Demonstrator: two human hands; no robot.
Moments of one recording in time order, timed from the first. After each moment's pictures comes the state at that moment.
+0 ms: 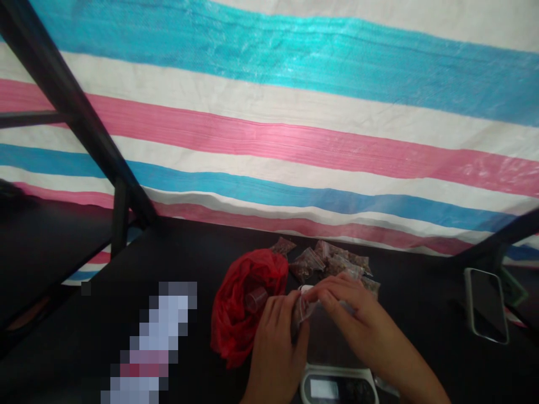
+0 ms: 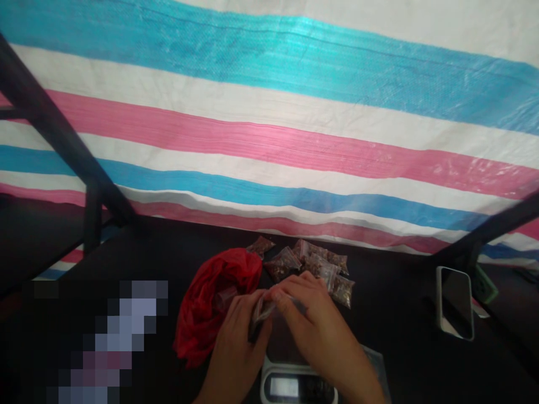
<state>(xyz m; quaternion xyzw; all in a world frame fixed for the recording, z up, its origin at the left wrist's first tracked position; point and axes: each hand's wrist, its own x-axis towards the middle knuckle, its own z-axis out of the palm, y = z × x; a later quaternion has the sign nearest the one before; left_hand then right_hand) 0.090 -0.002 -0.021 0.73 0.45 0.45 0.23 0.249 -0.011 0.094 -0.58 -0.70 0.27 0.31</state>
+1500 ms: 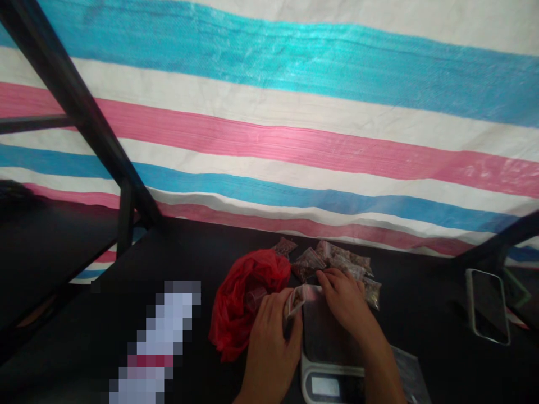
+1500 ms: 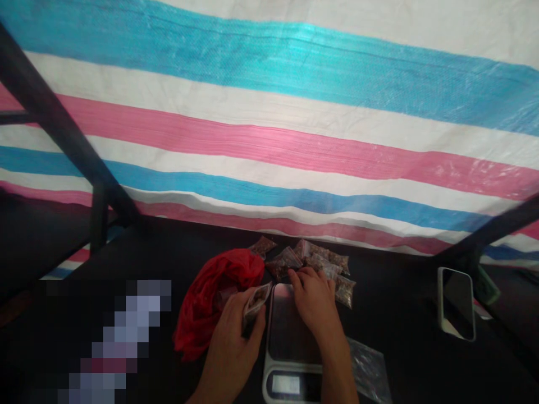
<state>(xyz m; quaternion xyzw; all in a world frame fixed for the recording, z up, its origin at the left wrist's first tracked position) 0.082 0.000 -0.016 0.70 0.48 0.46 0.24 0.271 0.030 0.023 -0.77 -0.60 0.12 0.18</state>
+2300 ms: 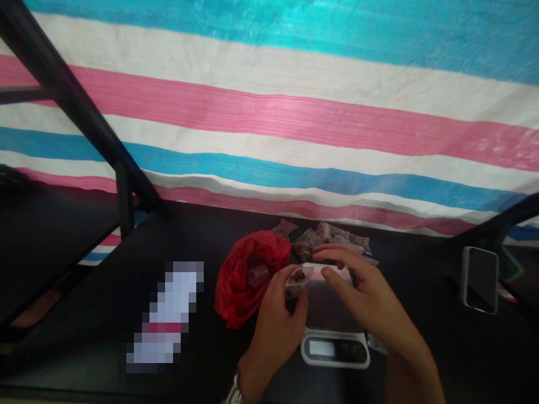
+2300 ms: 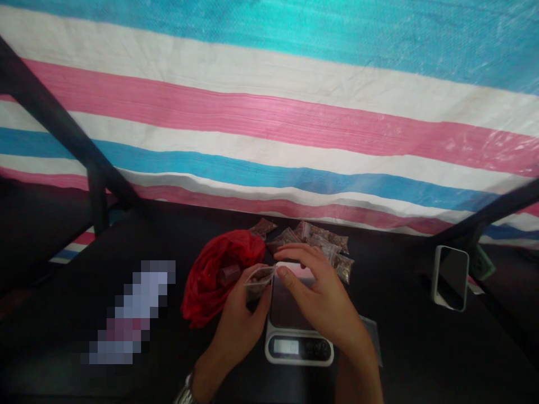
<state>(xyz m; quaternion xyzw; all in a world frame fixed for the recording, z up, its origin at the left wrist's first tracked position) 0.087 -0.004 -0.007 0.64 0.42 0.47 0.44 0.255 -0.016 0.091 -0.58 -0.66 0.26 0.41</state>
